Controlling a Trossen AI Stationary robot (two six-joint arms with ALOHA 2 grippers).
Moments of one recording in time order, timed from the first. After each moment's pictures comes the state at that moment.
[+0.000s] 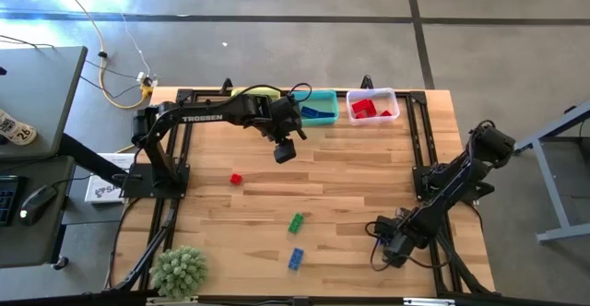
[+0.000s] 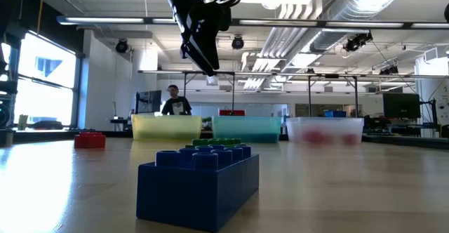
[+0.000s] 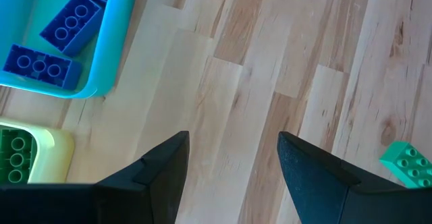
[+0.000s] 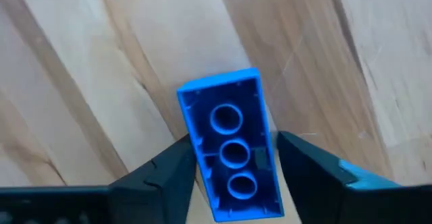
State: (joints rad) left arm 0.36 1.77 1.52 -0.86 0.03 -0.05; right arm 0.88 1.54 0.72 -0.57 -0.01 1.30
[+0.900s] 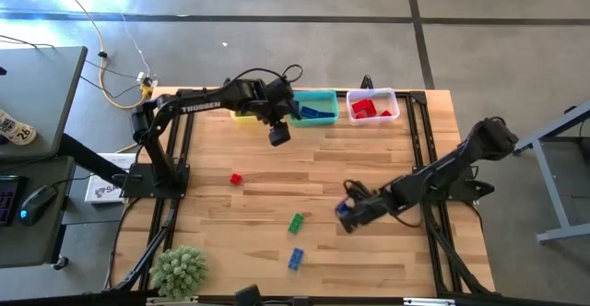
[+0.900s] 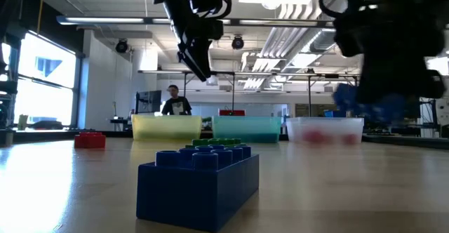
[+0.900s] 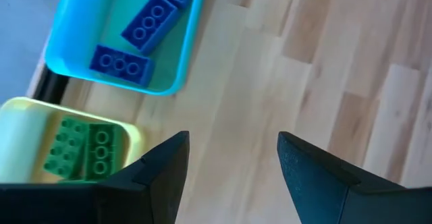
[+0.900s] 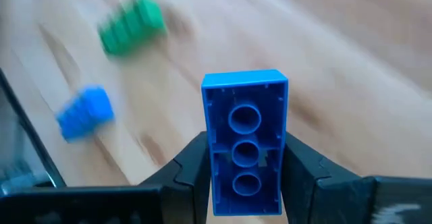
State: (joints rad) left arm 0.51 1.77 1.52 -0.87 0.00 0.10; right arm 0.47 1.44 0.73 -0.28 0.19 1.34
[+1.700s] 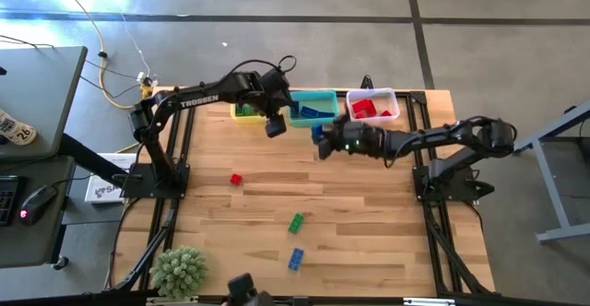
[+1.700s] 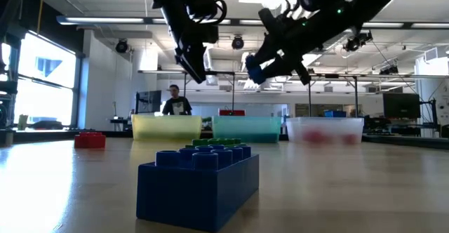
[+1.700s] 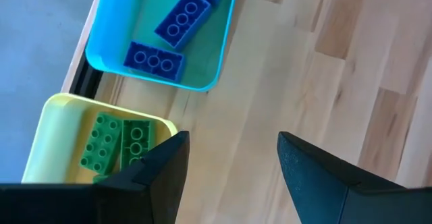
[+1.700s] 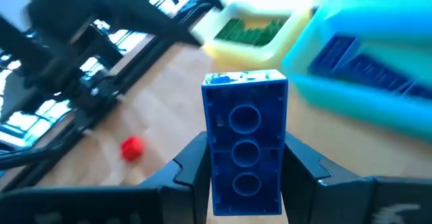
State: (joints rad) left arm 0.59 1.77 1.52 -0.87 0.01 0.18; right arm -0.15 1.44 0.73 0.27 0.27 0.69
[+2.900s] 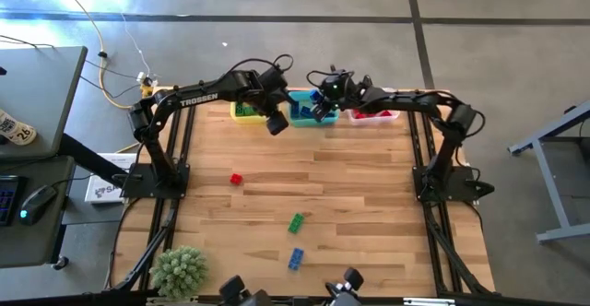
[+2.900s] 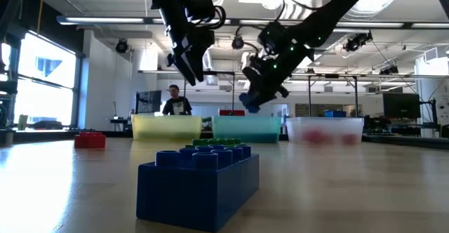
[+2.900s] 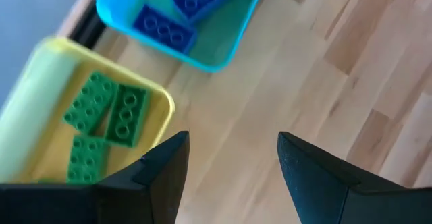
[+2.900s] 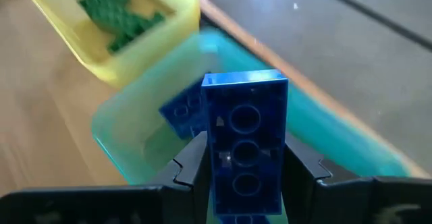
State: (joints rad) left arm 0.61 1.77 1.52 -0.91 0.01 -0.04; right arm -0.60 1.80 1.13 -0.03 -0.01 0.11
